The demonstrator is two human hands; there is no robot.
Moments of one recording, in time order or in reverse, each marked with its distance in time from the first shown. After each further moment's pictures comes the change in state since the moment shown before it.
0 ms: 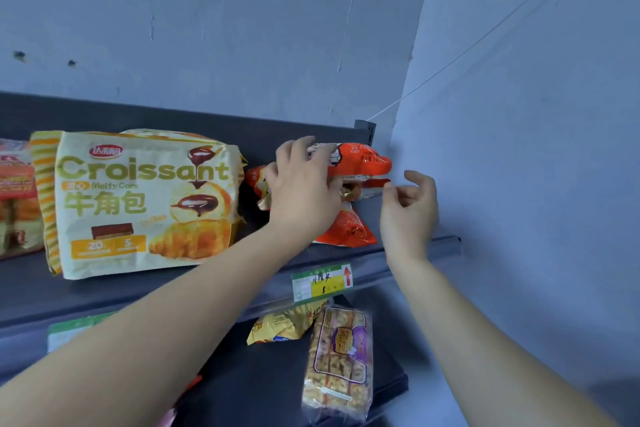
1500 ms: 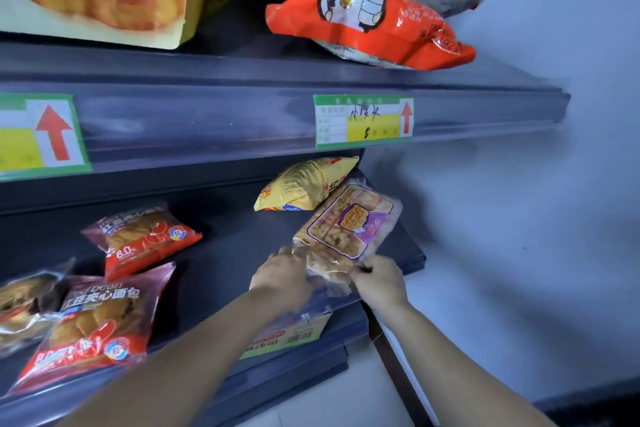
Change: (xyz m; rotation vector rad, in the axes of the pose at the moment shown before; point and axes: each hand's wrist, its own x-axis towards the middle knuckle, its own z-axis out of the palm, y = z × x) left_hand -0.233 -0.137 0.198 0.019 -1.000 -0.392; right_hand -0.161 0.259 -0.043 -0.743 -0.774 0.502
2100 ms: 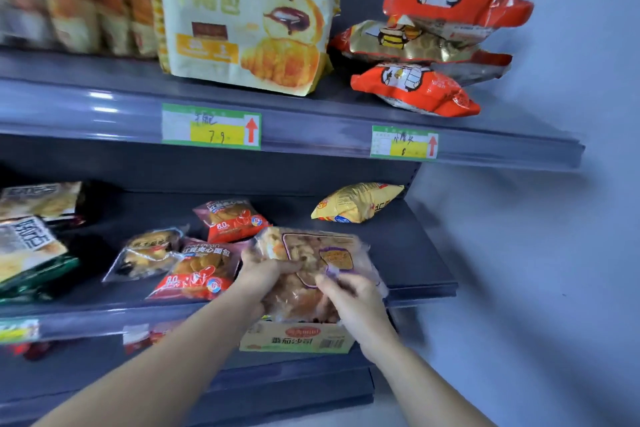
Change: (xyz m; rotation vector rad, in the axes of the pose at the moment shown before) left_hand -0.133 -0.040 -0.039 -1.474 0.303 -0.509; right_hand -0.142 -0.064 0.000 0.375 -0.382 -0.265
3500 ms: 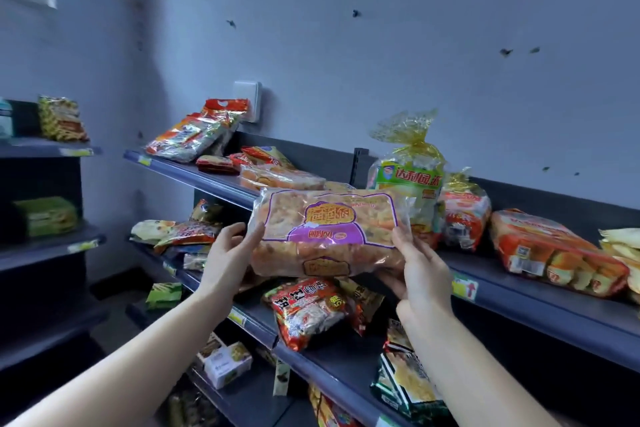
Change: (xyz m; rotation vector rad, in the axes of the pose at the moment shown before) left_hand -0.362 0.129 -0.518 -0.139 0.836 0.968; right_hand -0.212 -0.361 0.368 0.797 -0.370 -0.301
